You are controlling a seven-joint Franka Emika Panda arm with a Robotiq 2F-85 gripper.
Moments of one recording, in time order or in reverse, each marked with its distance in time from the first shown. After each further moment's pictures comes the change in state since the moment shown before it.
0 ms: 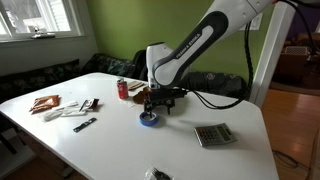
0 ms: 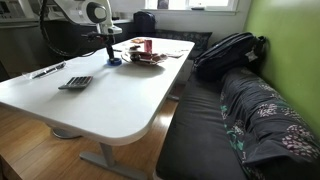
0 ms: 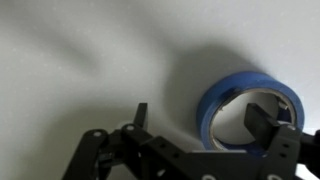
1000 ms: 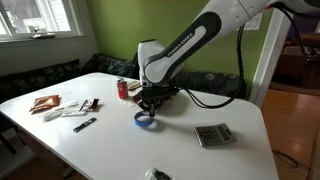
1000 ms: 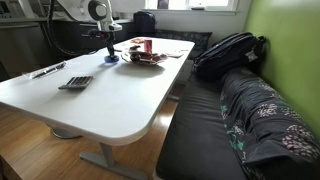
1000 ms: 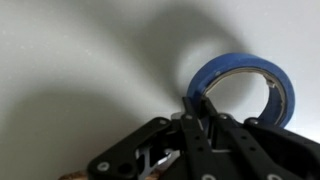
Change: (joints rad) arm 0.024 0.057 0.009 0.145 0.005 -0.064 -0.045
